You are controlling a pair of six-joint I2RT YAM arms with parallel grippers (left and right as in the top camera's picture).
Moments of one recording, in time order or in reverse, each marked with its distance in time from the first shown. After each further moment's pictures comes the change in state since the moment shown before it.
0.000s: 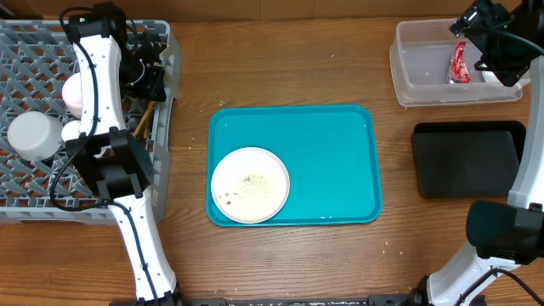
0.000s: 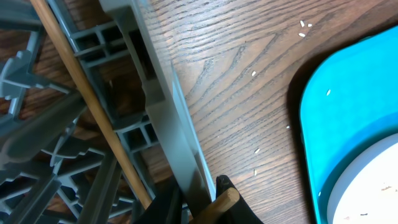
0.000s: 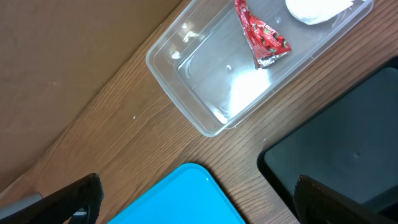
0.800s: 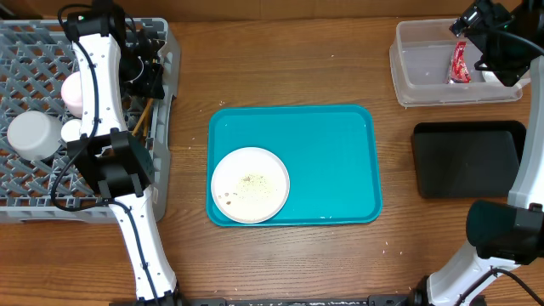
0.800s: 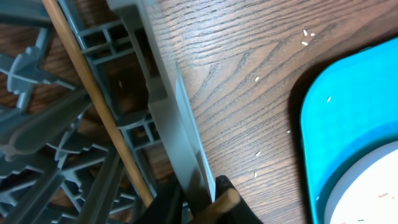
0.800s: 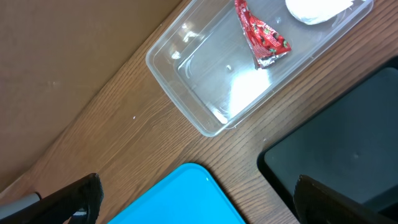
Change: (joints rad) left arm -0.001 0.013 0.060 -0.026 -0.009 -0.039; right arm 0.000 0.000 0.000 0.000 0.000 0.000
